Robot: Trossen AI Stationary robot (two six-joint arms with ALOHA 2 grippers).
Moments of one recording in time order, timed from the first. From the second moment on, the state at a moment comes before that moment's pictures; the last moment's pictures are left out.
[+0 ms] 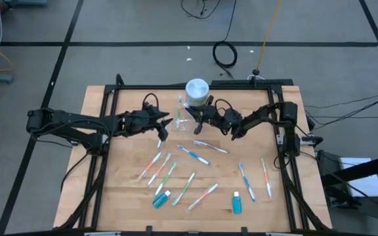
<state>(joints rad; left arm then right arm) 0.10 1.18 0.64 0.12 -0.39 -0.21 -0.24 1.99 0.78 1.51 0.08 -0.07</state>
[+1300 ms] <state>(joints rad) 0.07 1.18 0.64 0.07 -0.36 -0.25 -0.18 1.61 0.58 1.06 0.34 -0.15</state>
